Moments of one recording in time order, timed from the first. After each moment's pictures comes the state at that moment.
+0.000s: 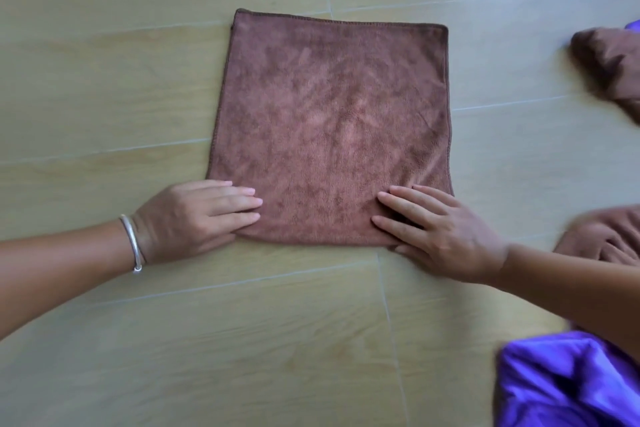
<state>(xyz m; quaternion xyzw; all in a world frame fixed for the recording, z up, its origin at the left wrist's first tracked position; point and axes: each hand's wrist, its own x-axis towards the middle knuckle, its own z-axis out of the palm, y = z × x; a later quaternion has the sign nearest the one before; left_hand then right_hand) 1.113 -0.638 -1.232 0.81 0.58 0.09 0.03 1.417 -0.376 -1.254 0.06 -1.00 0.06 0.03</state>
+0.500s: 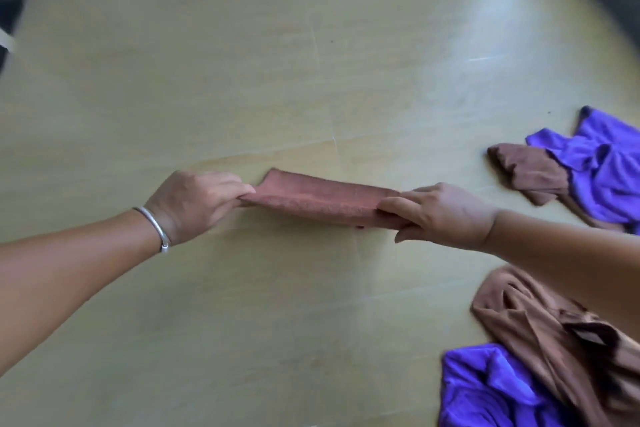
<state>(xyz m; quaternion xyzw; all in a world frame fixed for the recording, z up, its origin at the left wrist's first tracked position) 1.065 -0.599 -0.962 0.69 0.72 0.08 0.01 1.343 -0.337 -0.976 0.07 -0.99 0.10 -0.03</state>
